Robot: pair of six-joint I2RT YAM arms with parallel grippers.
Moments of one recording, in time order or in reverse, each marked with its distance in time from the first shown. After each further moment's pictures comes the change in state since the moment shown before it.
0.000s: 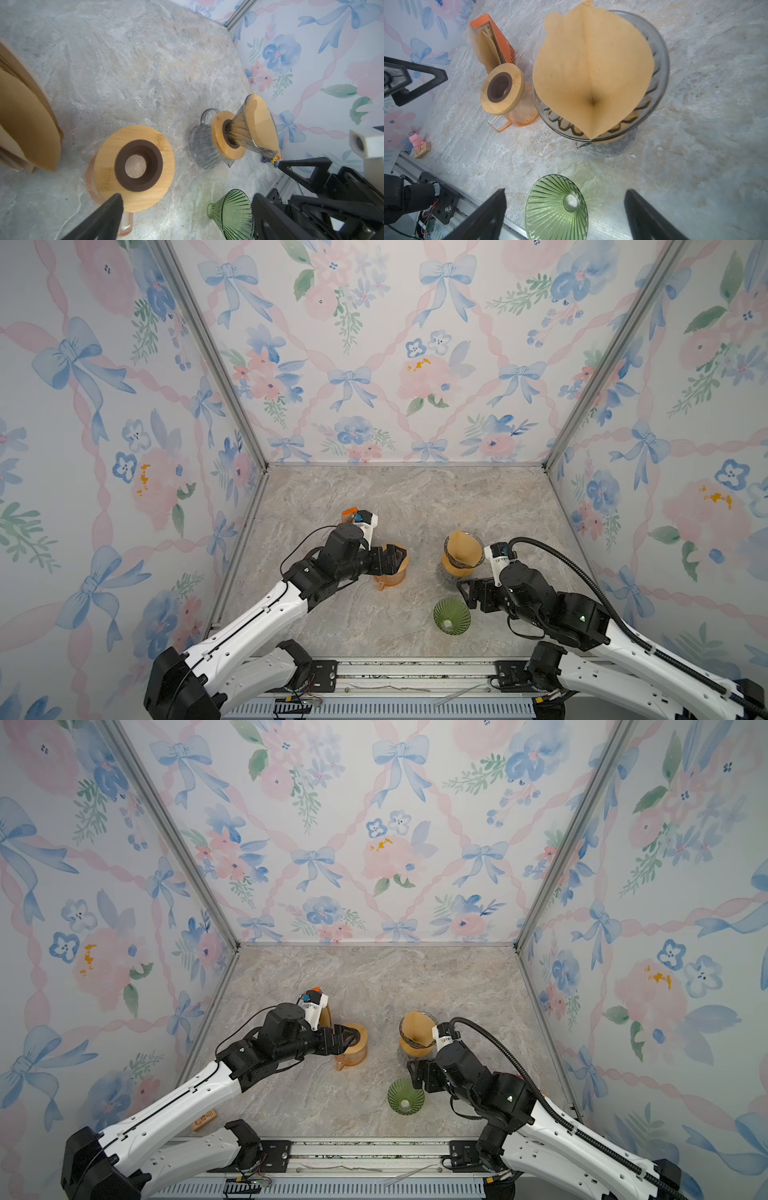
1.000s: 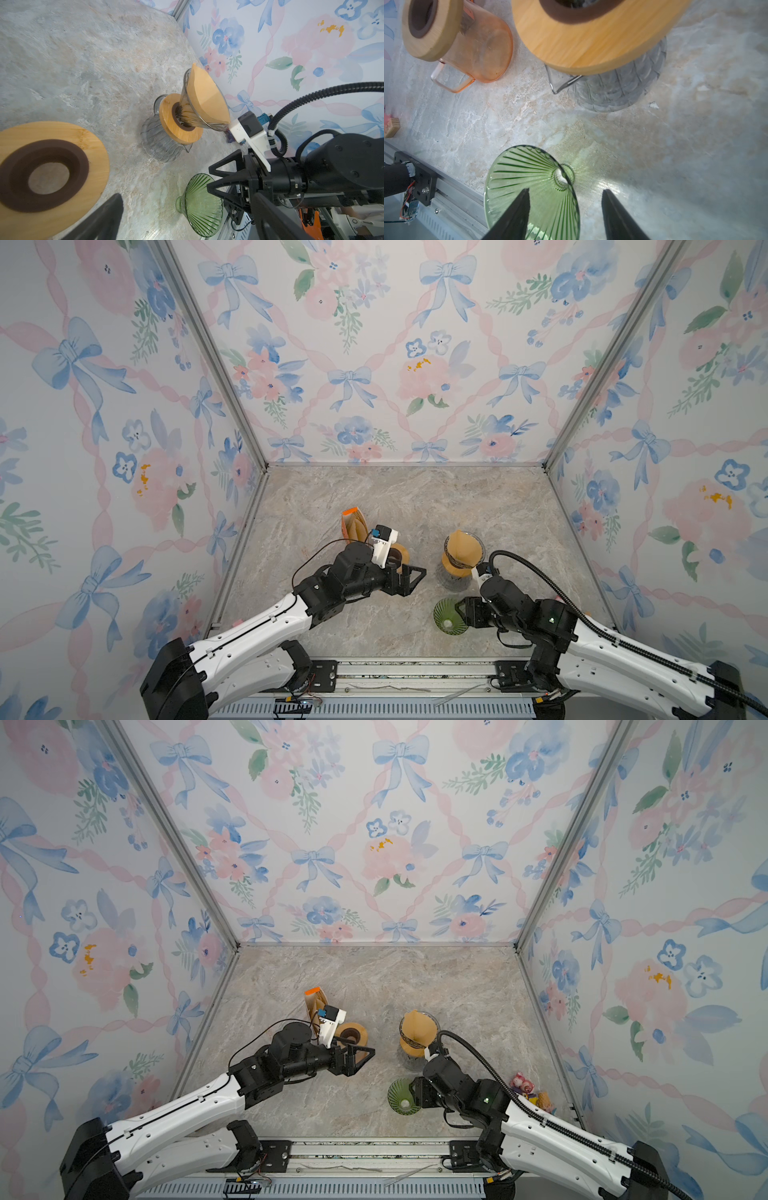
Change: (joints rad) left arm -0.150 -0.008 -0.121 0.245 0.060 -0.015; right arm 0.013 0.061 -0.221 0.107 -0.146 0.113
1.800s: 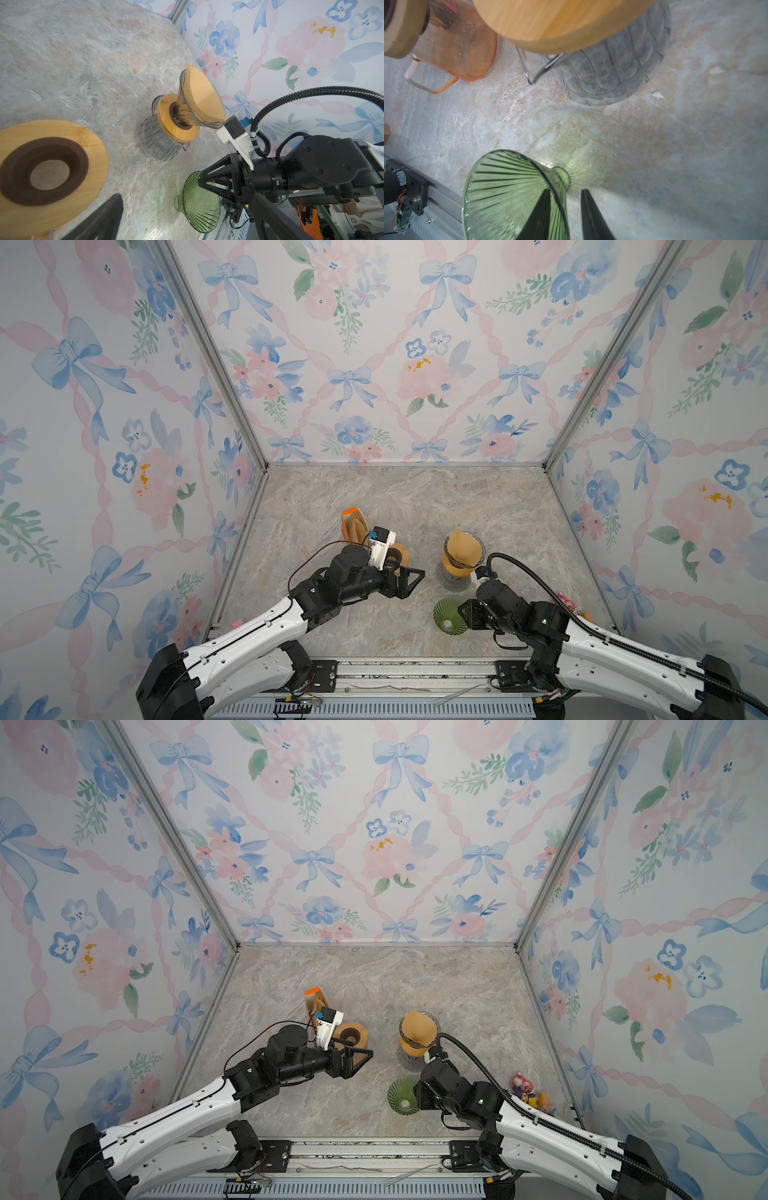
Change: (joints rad) left arm -0.006 -0.035 -0.016 -0.014 -0.002 0.004; right arm 0.011 0.033 -0.059 0.074 0.009 0.046
